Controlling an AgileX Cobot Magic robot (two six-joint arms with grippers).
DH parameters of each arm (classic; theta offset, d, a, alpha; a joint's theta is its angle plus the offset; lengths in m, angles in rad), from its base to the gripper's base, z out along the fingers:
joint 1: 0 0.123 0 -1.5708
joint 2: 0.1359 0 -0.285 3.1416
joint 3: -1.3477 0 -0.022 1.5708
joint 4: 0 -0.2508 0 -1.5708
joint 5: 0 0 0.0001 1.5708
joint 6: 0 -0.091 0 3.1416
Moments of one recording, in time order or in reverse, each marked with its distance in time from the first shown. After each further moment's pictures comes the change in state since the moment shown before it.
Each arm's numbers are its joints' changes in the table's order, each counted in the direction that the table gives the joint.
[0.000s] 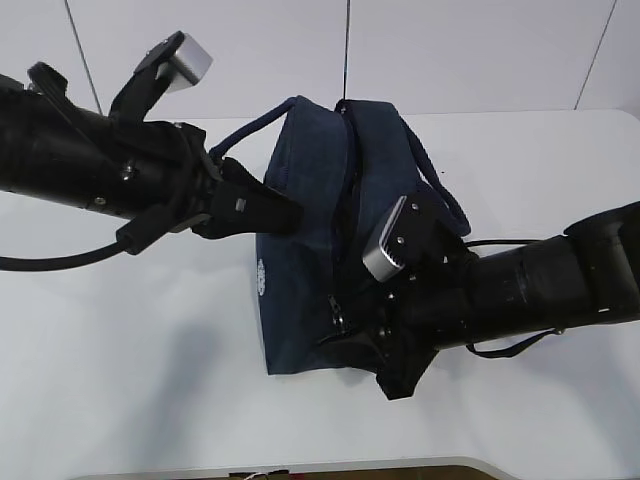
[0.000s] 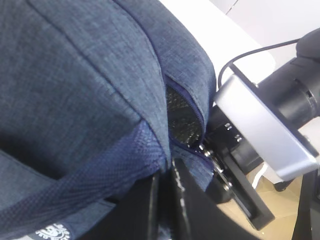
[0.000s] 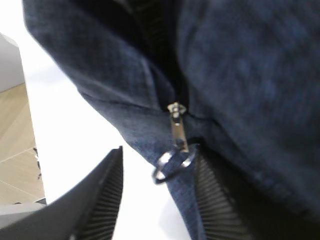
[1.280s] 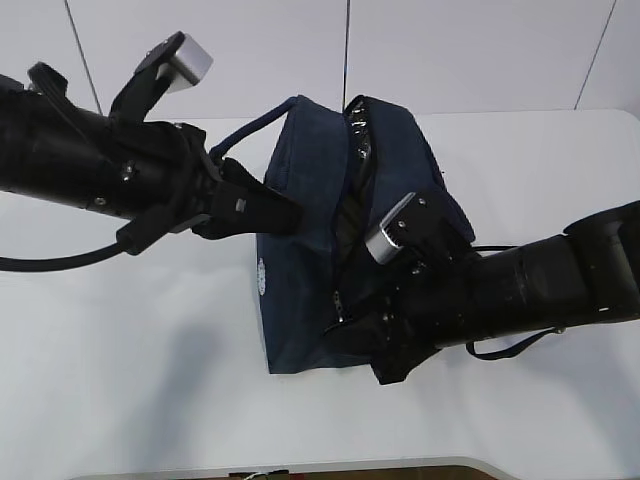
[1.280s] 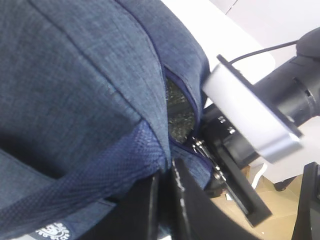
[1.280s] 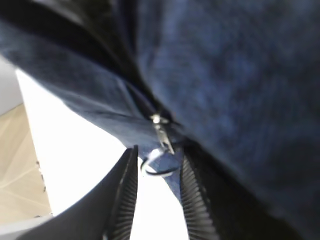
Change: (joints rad) left arm 0.000 0.000 0.000 0.000 0.000 0.000; right arm 0.000 0.000 0.002 -0.002 0.035 -0.164
